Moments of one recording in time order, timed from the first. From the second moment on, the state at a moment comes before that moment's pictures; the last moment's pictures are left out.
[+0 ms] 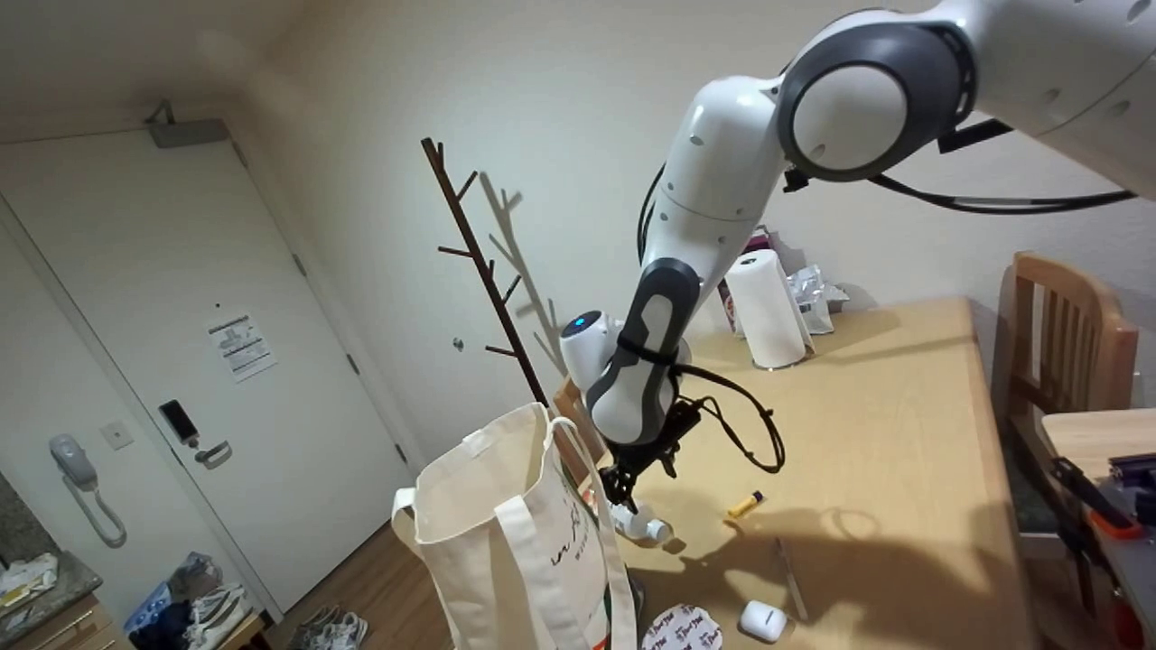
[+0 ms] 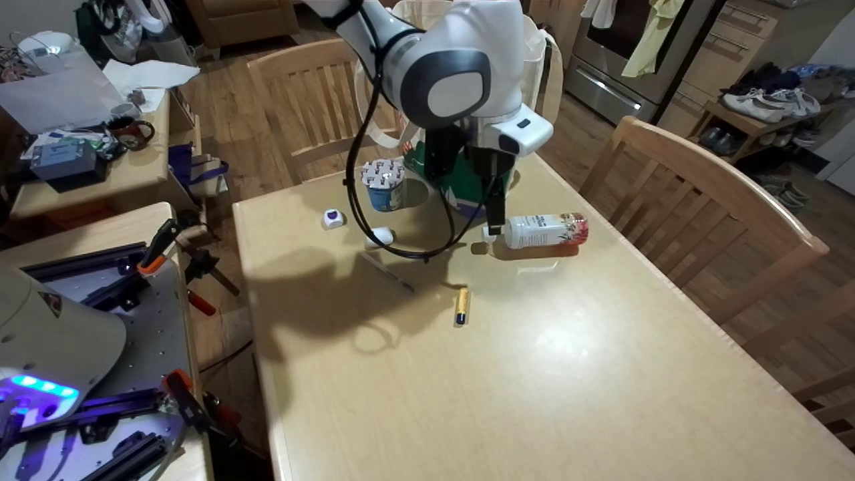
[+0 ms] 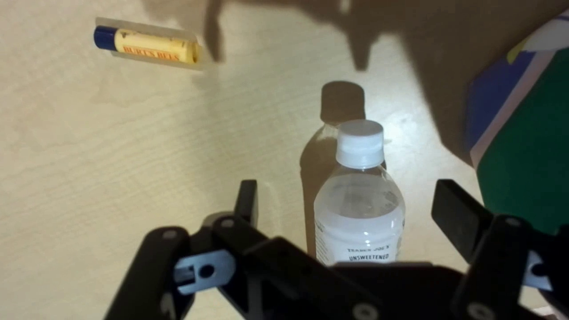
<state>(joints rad) 0.10 0.69 -0.23 -1.79 0.01 2.55 0.46</state>
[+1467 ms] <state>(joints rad) -0.04 0.88 -0.08 -1.57 0.05 2.42 0.28</state>
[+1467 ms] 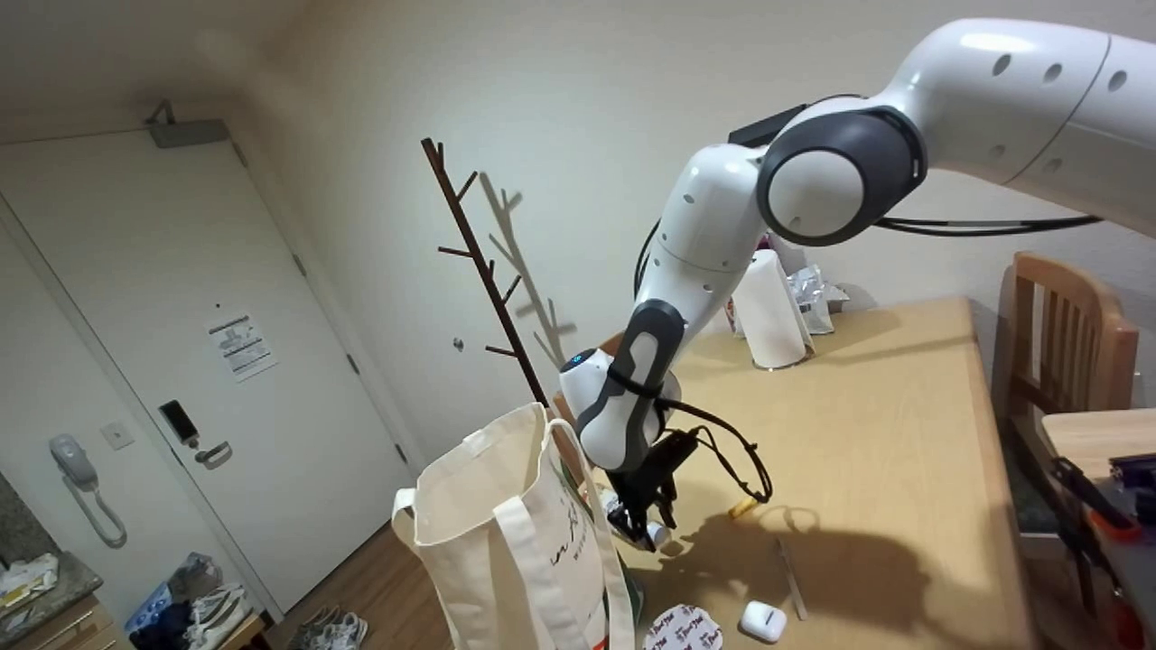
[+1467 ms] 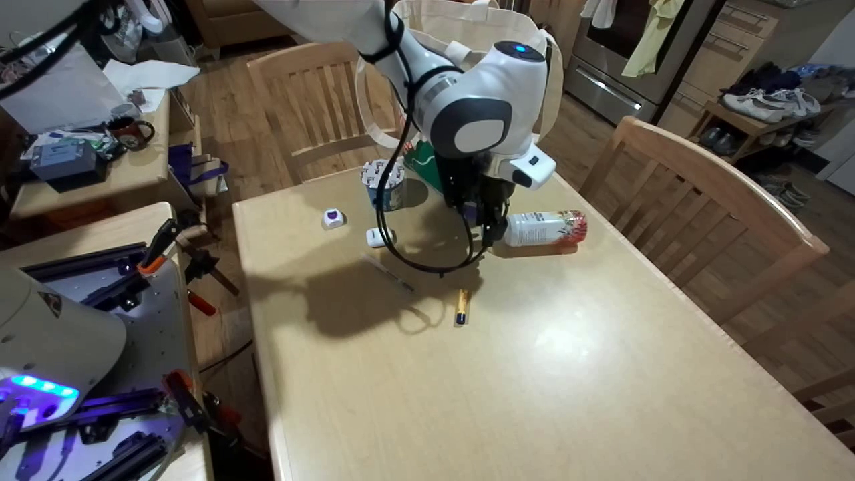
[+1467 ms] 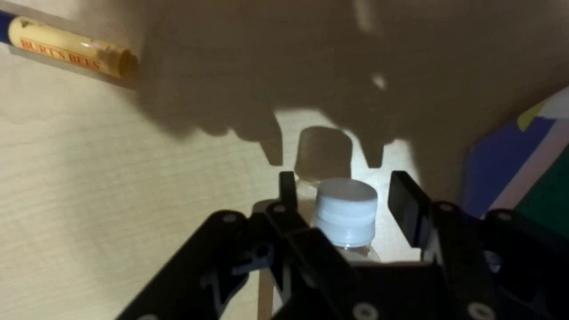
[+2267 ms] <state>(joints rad) -0.04 0.87 -0.07 -1.52 0.06 2.28 0.28</state>
